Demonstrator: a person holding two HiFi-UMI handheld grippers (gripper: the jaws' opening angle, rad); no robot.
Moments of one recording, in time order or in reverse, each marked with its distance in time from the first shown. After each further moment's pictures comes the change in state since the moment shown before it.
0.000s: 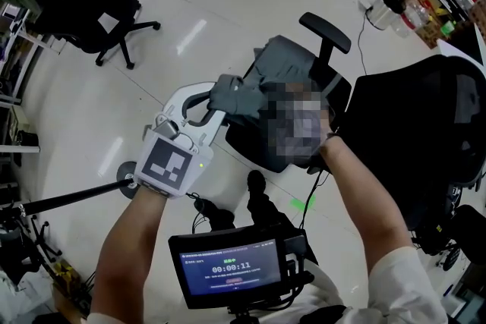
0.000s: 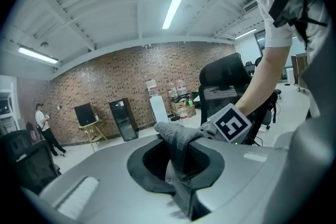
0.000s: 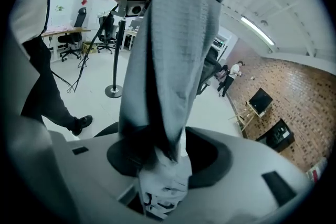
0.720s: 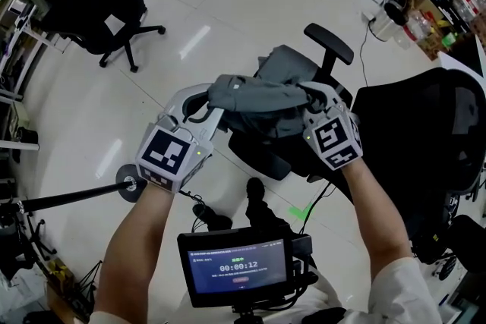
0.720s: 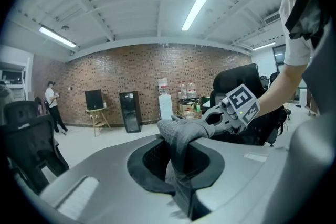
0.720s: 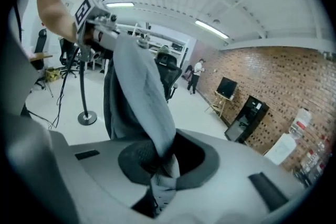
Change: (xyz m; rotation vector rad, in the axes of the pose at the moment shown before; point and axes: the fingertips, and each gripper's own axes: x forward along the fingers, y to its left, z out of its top) left arm 0.000 0.027 -0.022 -0.201 -0.016 0.074; right arm -0.079 -0.069 -0.015 0.357 -0.098 -0.256
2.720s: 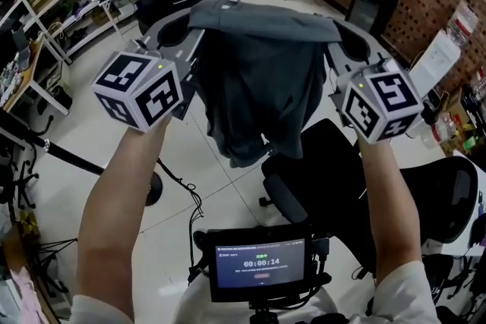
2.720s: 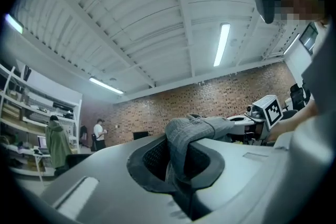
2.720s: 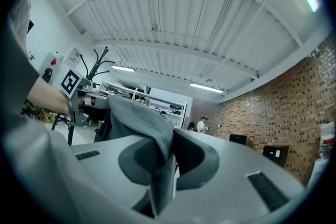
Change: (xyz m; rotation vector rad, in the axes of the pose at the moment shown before) left arm -0.204 0.150 0.214 -0.003 -0.414 0.464; right arm -0.083 -0.065 0.367 0.081 -0.688 0.018
